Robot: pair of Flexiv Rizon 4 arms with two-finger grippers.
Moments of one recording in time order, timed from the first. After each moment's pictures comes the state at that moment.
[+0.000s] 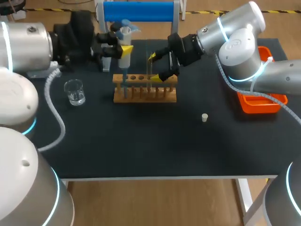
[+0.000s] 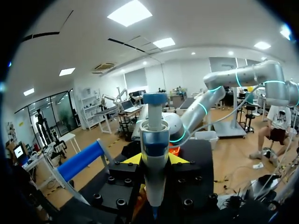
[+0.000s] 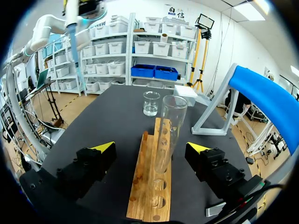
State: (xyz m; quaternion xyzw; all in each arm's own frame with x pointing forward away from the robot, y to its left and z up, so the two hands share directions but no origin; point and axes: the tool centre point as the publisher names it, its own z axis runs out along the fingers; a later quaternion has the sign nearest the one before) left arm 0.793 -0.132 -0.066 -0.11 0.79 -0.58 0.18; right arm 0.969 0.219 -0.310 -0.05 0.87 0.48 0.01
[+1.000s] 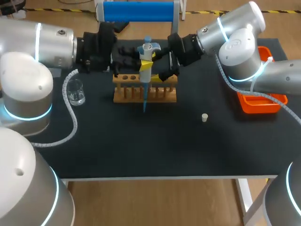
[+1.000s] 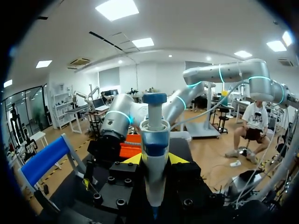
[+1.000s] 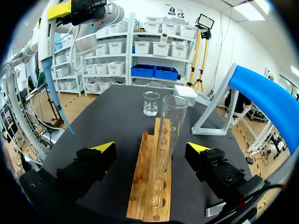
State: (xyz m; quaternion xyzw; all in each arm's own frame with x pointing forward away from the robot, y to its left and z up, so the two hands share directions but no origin) left arm 0.803 -0.178 -0.123 -0.04 0.80 -0.59 0.05; right arm 0.969 0.219 -0.310 -0.05 0.87 0.48 0.01
